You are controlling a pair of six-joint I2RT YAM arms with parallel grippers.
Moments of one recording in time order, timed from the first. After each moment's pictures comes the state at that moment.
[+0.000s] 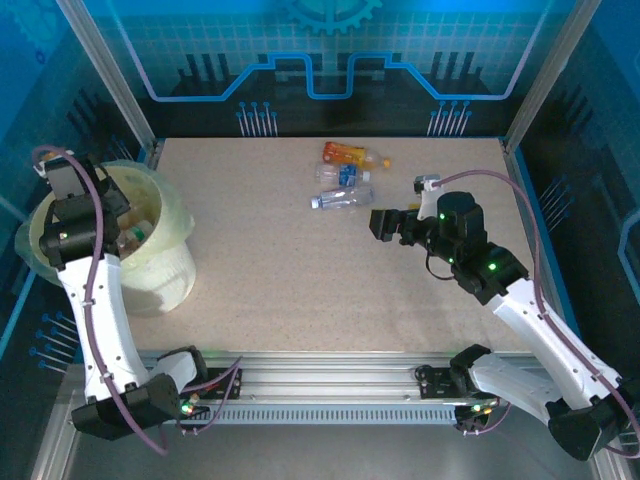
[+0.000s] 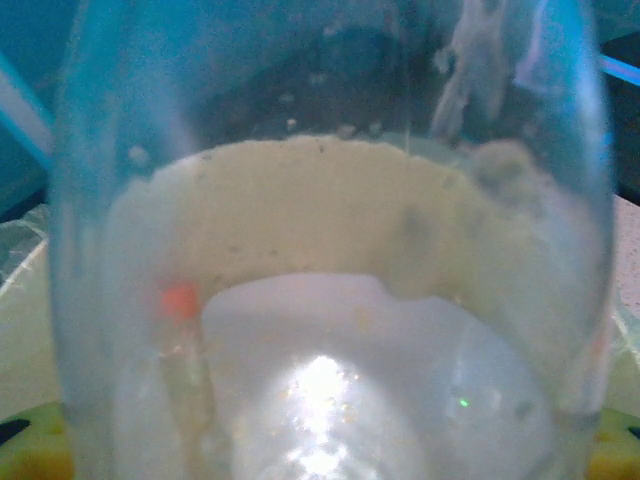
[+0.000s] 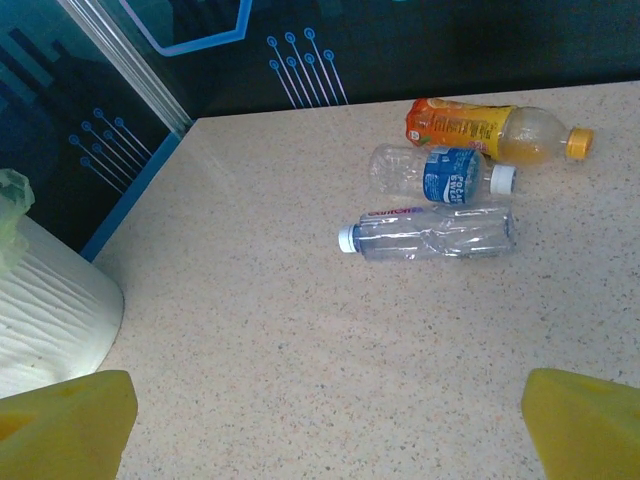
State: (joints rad) left arm 0.42 1.09 1.47 -0.98 -0.28 -0.22; right arm 0.50 0.95 0.98 -0.46 -0.05 0.40
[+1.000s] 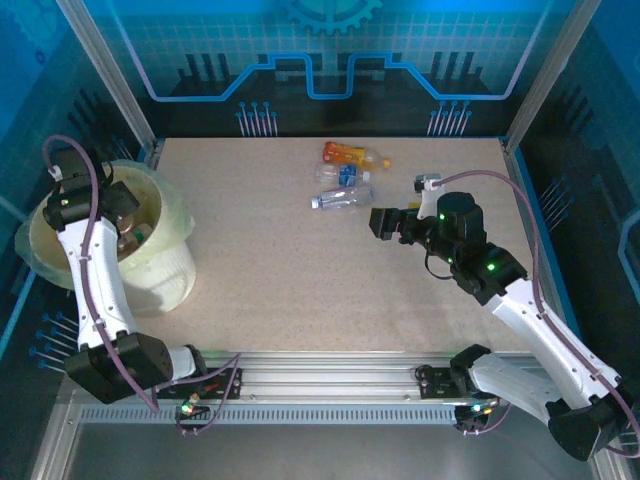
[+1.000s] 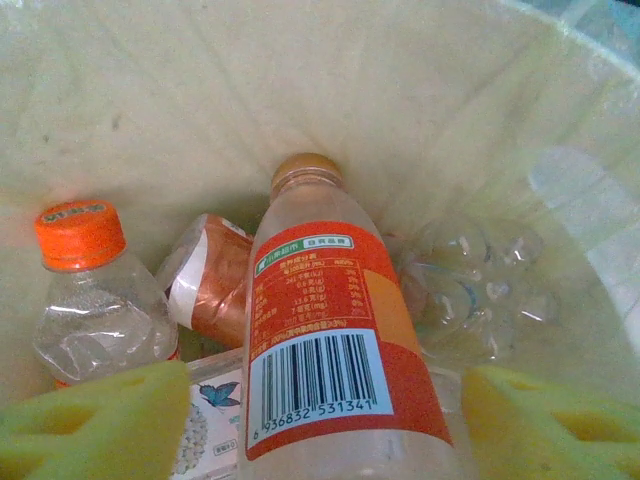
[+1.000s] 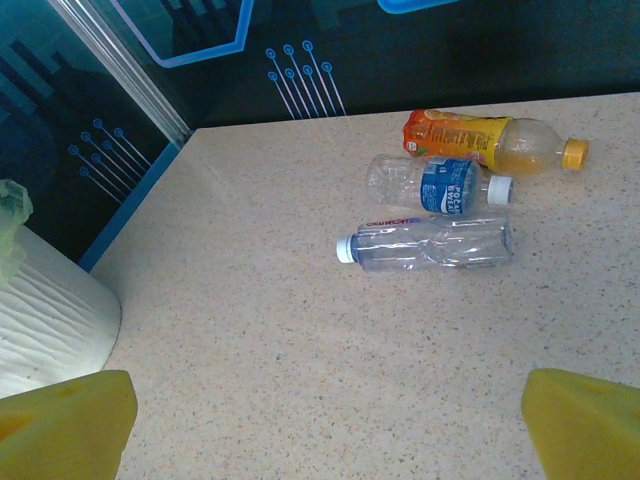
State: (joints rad) left arm 0.46 1.29 1.50 -1.08 -0.23 -0.30; right arm 0.50 0.95 0.97 -0.42 -0.03 0.40
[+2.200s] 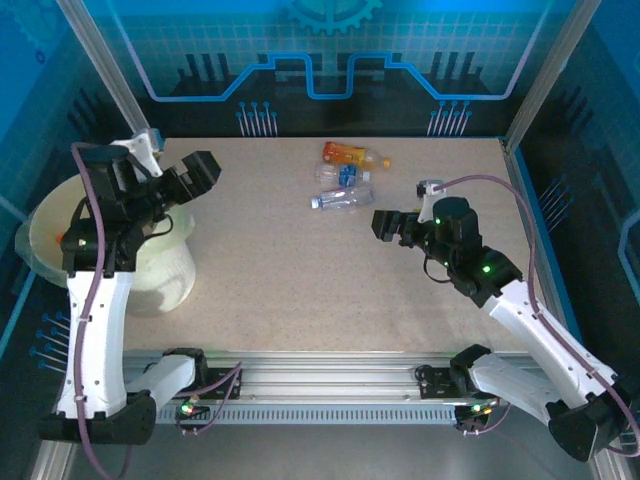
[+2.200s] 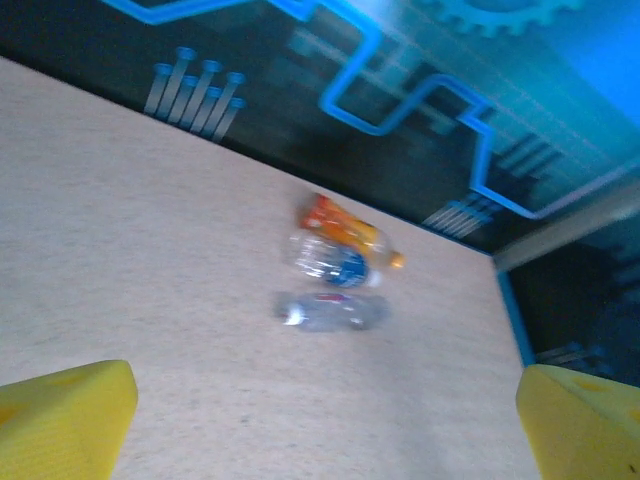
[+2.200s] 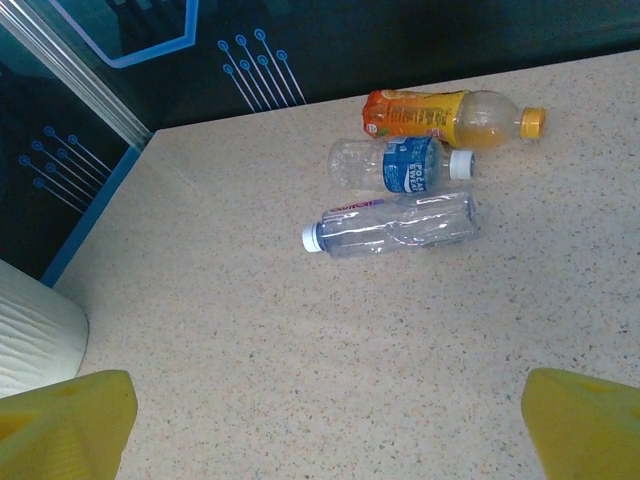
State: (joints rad) left arm 0.04 1.04 1.47 -0.83 0.35 -0.53; right arm 0.50 0.94 0.92 -0.41 0.03 0.46
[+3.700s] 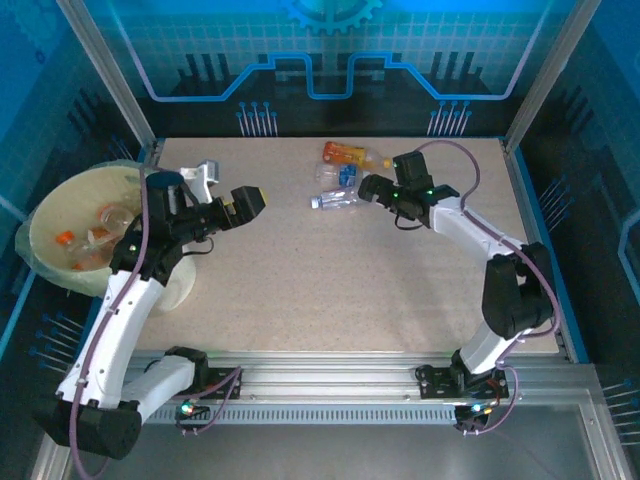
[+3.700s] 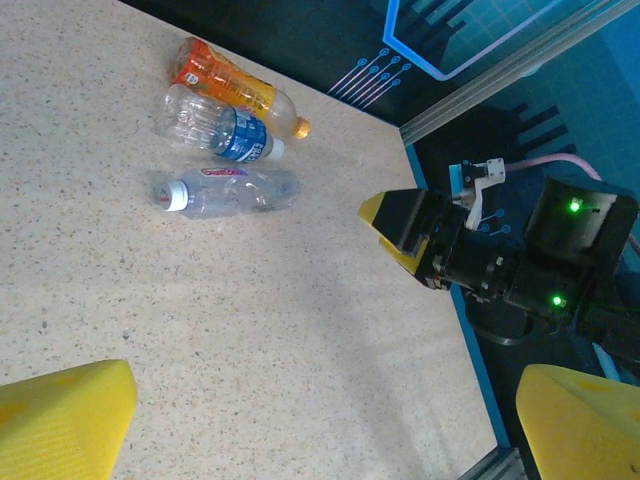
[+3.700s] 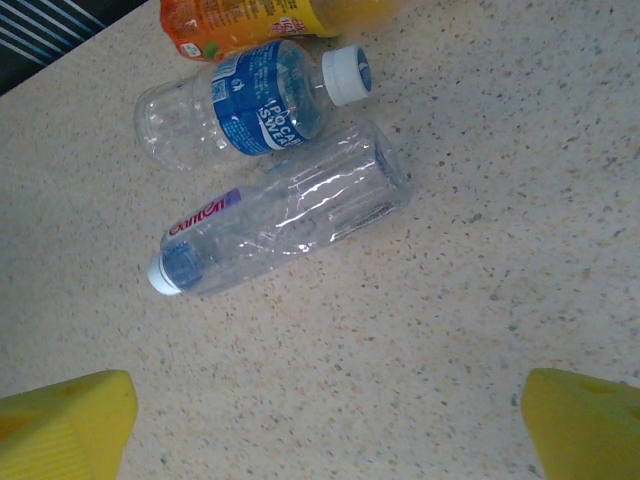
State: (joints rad) left arm -0.14 0.99 1.10 -0.58 0.49 -0.61; right arm 0.34 1.67 1.26 -0.41 -0.04 0.68
